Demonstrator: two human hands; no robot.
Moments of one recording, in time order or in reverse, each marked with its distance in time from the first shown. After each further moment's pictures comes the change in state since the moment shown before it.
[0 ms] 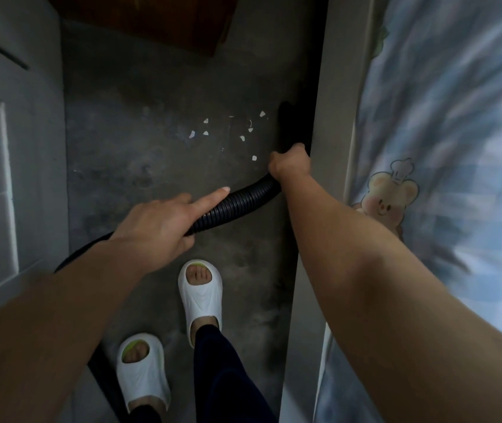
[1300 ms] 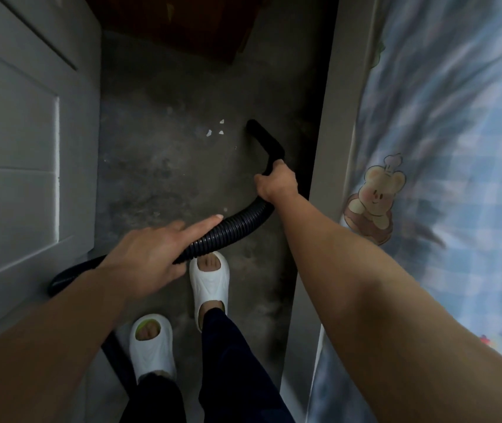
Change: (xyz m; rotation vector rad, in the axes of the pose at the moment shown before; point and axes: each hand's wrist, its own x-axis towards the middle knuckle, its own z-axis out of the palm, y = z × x) left_hand -0.092 0.010 0.001 -0.048 -0.021 0.001; right_hand -0.080 0.017 0.006 -0.143 -0.203 -0.139
